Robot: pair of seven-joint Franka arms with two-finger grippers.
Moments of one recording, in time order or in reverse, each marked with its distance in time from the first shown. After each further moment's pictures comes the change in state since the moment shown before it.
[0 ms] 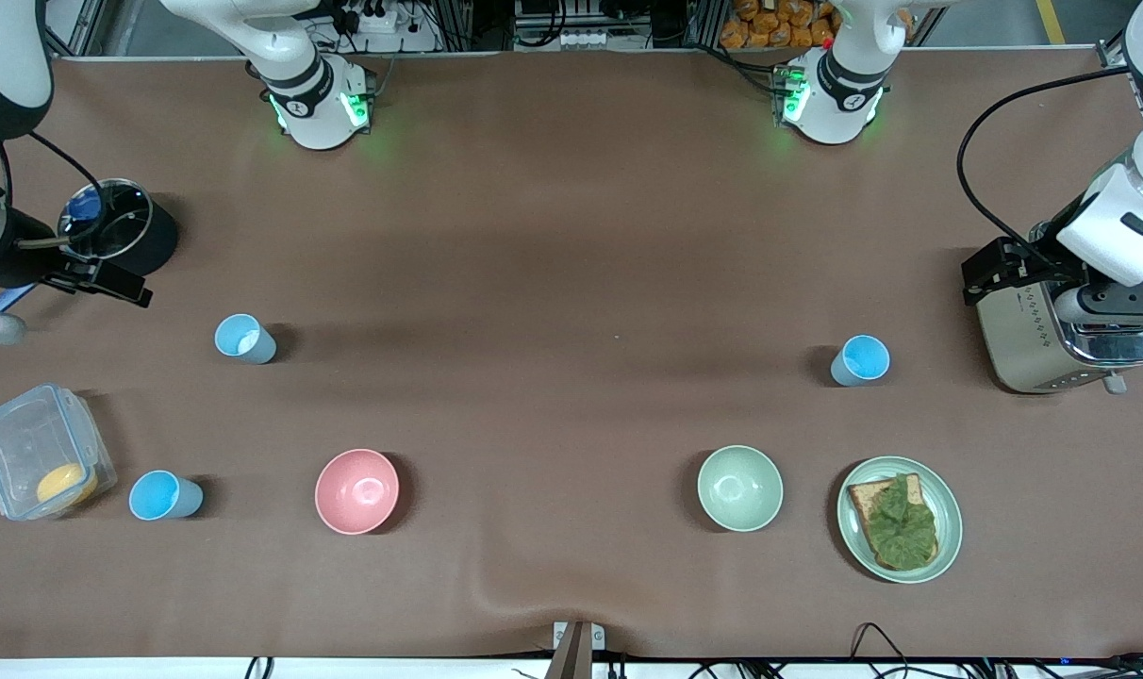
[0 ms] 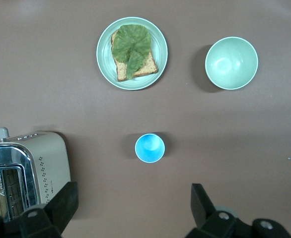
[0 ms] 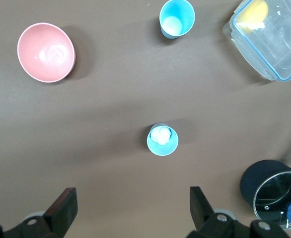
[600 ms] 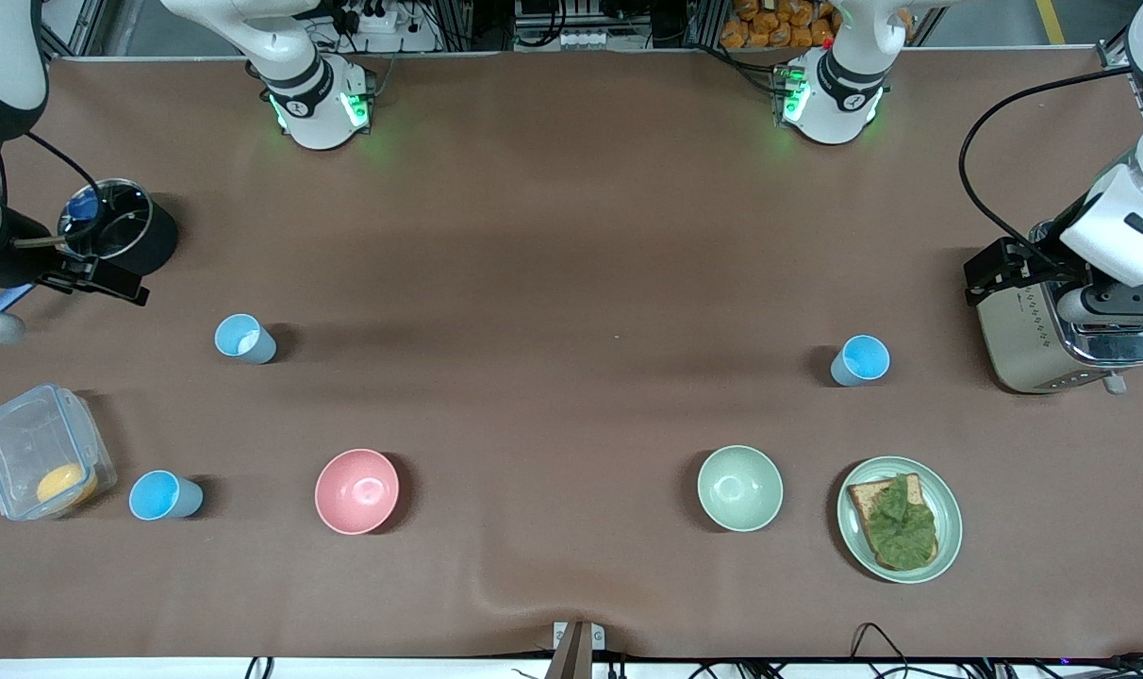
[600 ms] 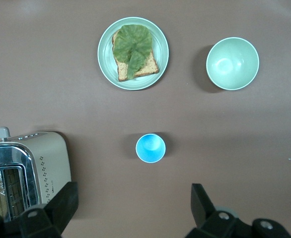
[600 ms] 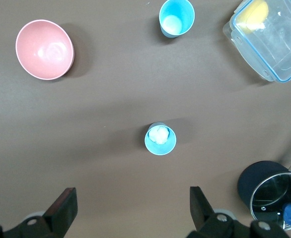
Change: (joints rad) left arm 0.003 0.000 0.001 0.000 0.000 0.000 0.000; right arm -0.008 0.000 0.002 0.000 0.000 -0.005 -0.014
